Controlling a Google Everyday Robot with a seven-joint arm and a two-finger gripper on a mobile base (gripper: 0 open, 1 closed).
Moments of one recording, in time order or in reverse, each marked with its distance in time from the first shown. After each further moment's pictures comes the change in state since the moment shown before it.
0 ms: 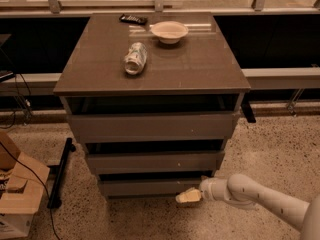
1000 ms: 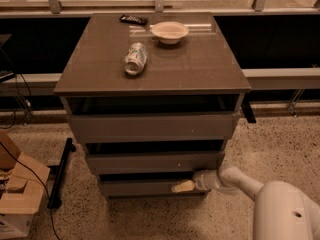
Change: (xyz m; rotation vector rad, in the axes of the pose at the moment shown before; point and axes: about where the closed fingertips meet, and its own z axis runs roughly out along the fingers) arm 0.002 -0.058 0.084 -0.083 0.010 0.034
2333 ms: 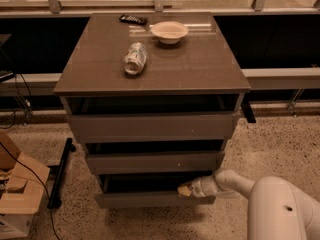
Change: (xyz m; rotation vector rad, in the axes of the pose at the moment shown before) arm 0.034 0.025 0.015 -0.053 0.106 0.059
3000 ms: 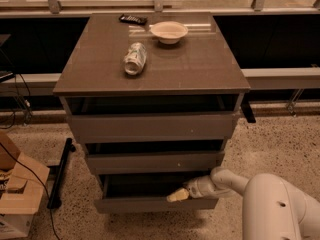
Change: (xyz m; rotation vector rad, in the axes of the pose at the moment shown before) arm 0.004 0.007 0.008 -0.019 0.036 -0.027
